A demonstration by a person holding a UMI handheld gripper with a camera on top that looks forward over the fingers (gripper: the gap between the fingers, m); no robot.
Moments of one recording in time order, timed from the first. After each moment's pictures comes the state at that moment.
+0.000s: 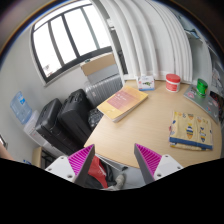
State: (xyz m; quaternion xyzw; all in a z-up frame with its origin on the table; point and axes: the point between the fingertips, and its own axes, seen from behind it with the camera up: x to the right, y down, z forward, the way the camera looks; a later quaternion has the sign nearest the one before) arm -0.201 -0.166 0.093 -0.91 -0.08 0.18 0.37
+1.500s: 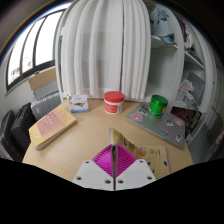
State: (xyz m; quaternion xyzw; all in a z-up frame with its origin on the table) arm 0.029 -0.008 0.072 -0.89 0.02 -0.03 0.45
